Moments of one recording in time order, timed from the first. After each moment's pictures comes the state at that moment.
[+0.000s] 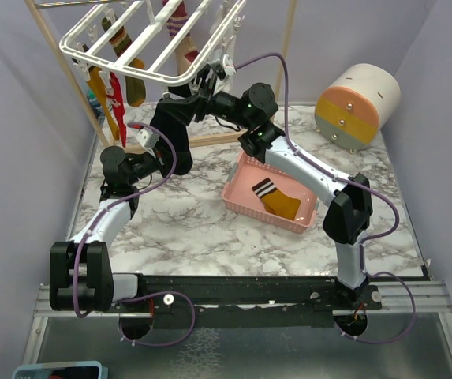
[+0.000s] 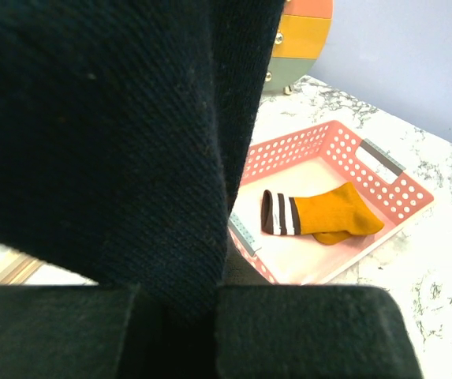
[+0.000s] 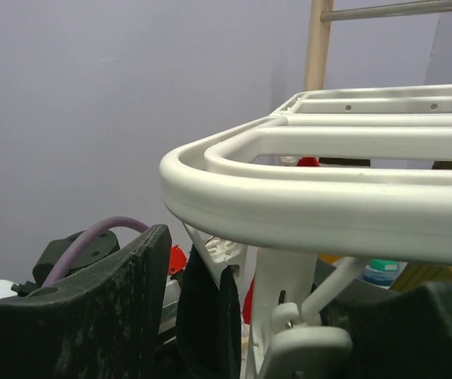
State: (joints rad) left arm -0.01 1.28 0.68 0.71 0.96 -0.23; right arm 0.77 2.00 1.93 0.61 -0.60 0.27
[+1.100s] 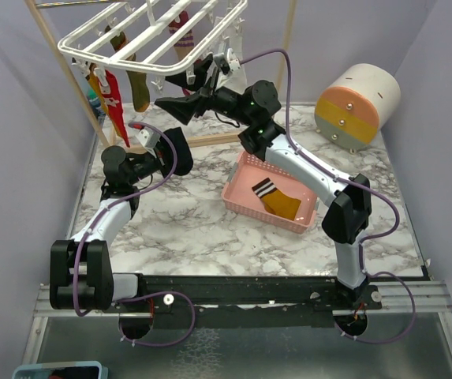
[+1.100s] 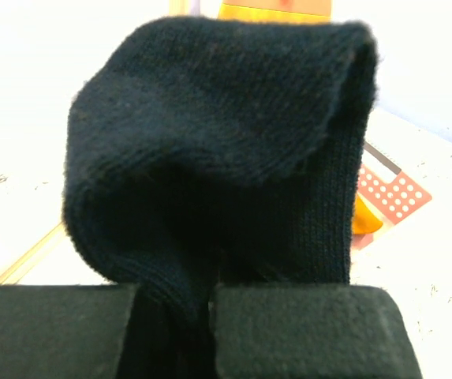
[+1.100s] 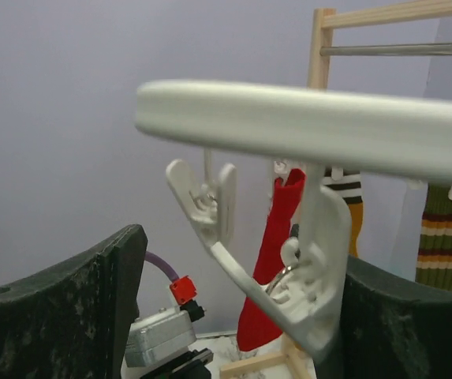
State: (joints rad) left arm -0.02 1.29 0.68 0.71 0.96 -0.23; right arm 0.77 2.01 1.98 0.63 -0.59 0.31
